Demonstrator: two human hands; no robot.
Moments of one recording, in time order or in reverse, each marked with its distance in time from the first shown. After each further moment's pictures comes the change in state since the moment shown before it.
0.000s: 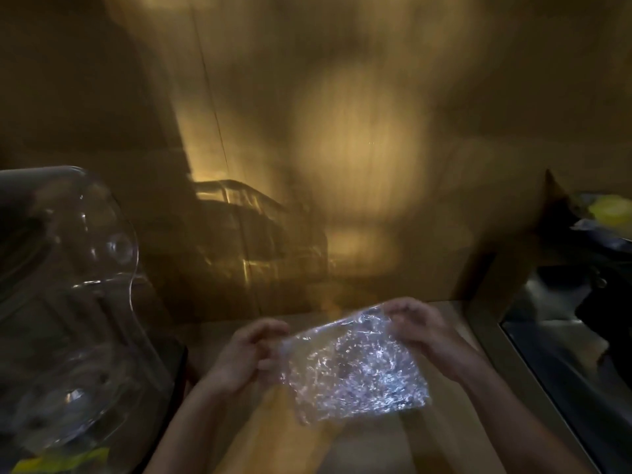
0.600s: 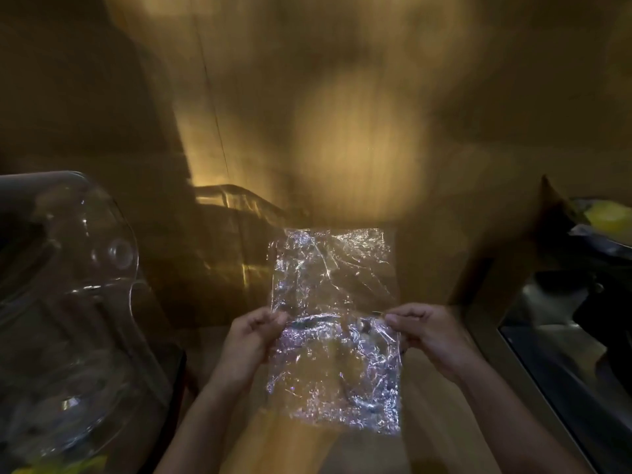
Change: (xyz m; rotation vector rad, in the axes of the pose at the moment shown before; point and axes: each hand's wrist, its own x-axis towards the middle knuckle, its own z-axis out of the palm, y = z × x) left_hand 0.002 0.014 0.009 -0.128 0.050 0.236; right_hand 0.007 -0.004 0.002 0.037 0.159 -0.002
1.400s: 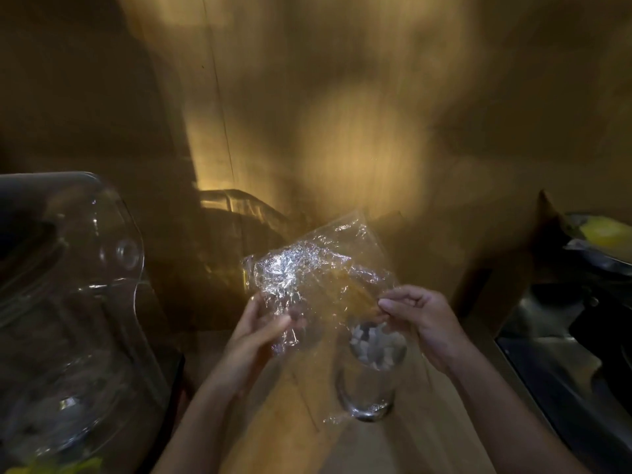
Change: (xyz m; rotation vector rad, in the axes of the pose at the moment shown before) left_hand 0.001 0.007 0.000 -0.289 -0.075 -0.043; right_hand 0.001 -0.040 0.021 0.150 -0.002 -0.132
